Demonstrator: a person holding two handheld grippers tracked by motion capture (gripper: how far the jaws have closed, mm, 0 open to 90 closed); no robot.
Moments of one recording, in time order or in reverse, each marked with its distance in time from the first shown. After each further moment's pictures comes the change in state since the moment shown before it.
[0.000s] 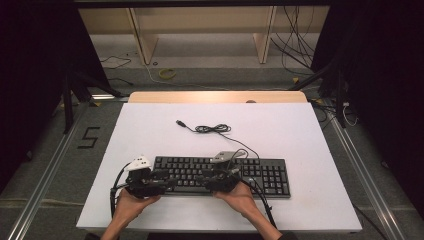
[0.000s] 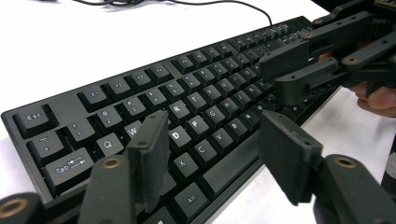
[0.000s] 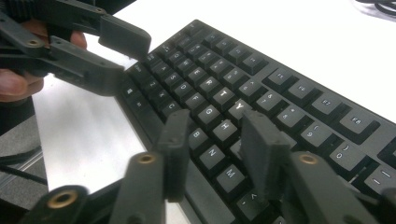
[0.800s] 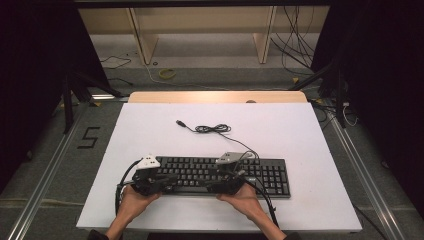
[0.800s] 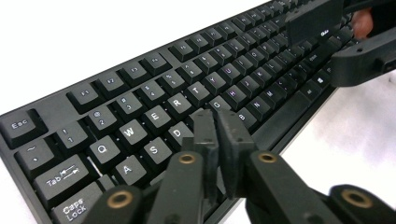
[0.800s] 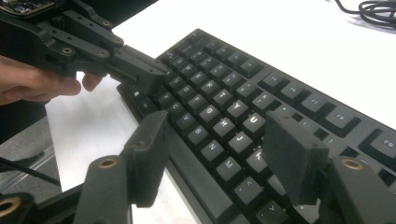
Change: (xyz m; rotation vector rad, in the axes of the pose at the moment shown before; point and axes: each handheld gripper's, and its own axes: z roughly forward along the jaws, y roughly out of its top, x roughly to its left) left arm -0.003 0.005 0.015 0.086 0.019 0.081; right arm 0.000 -0.004 -0.016 -0.037 0.006 0.000
